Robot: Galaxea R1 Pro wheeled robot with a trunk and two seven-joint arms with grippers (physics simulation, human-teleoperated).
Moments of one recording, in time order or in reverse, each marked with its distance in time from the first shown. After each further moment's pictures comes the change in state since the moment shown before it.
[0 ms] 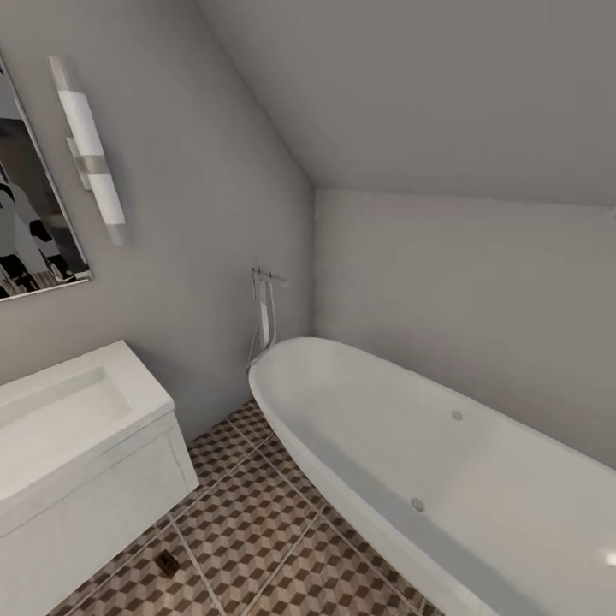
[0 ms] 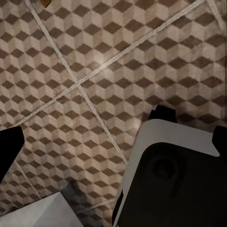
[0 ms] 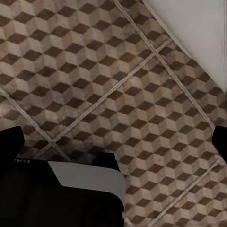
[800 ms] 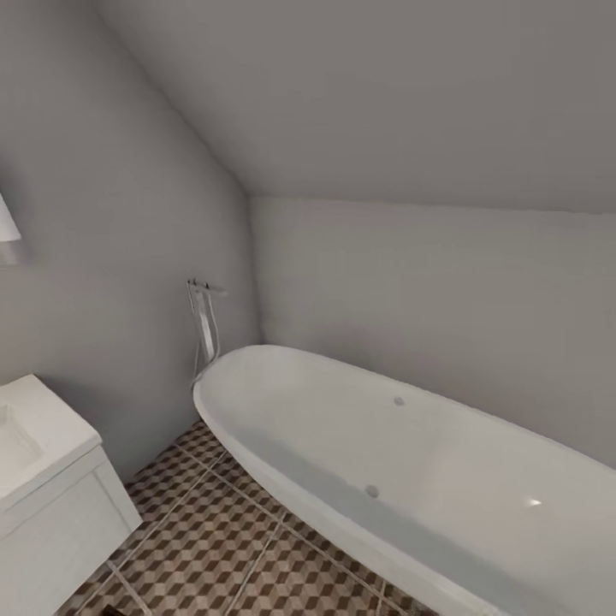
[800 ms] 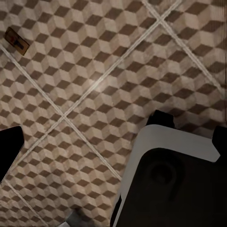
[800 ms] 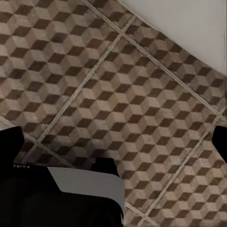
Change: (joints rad) left arm 0.000 0.000 0.000 0.000 0.000 0.000 0.000; right arm 0.000 0.000 0.000 0.001 0.000 0.000 0.000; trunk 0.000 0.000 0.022
